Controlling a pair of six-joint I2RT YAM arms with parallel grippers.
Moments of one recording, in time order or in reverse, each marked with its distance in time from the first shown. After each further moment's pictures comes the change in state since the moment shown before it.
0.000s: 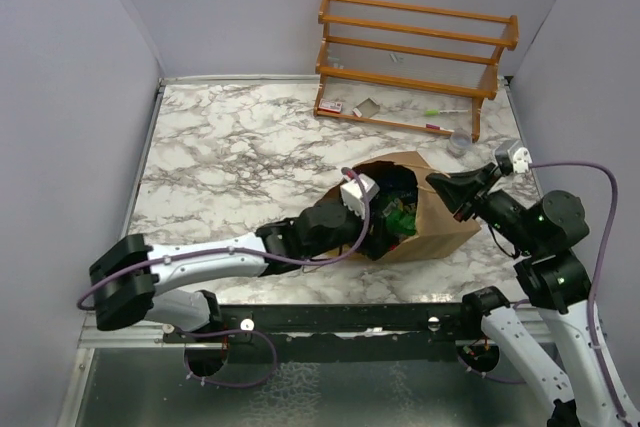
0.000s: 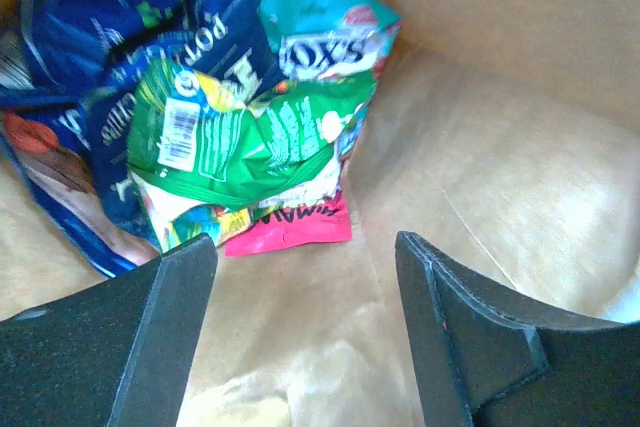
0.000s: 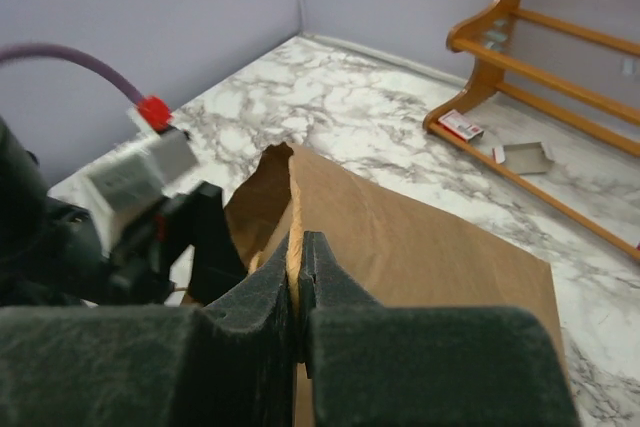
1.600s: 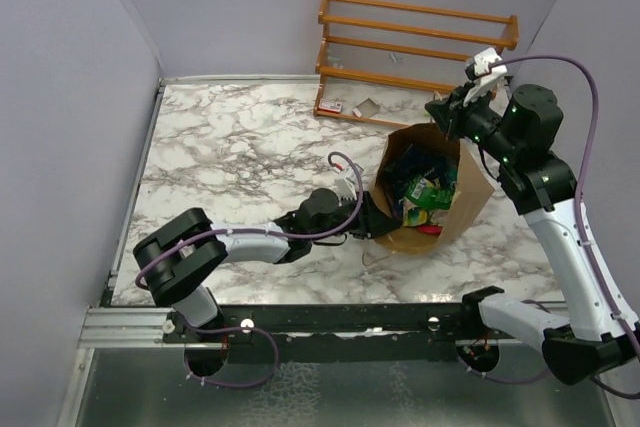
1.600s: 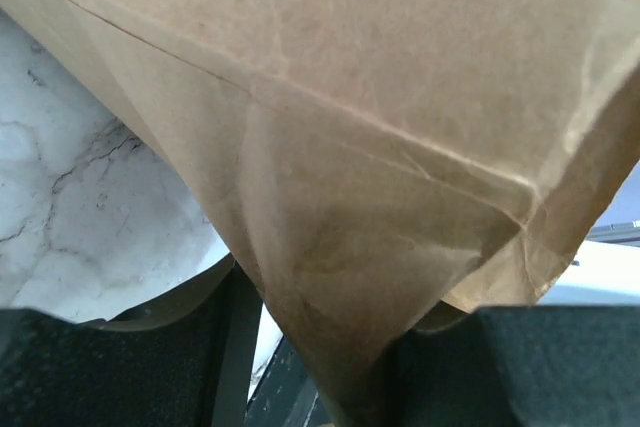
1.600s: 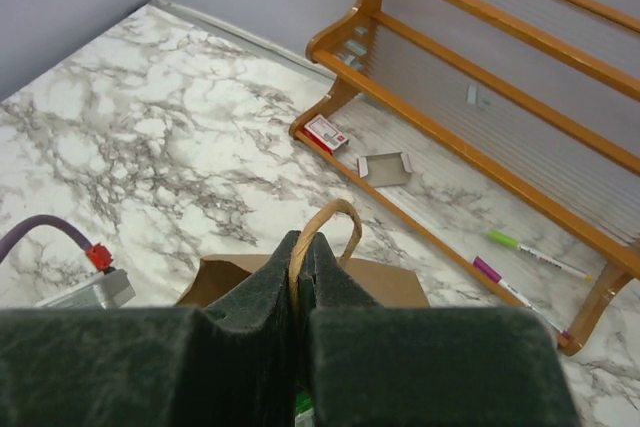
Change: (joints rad) left arm 0.192 0.220 -0.111 0.482 0.302 -0.471; right arm -0.002 0.530 0.479 -0.092 0.216 -0.230
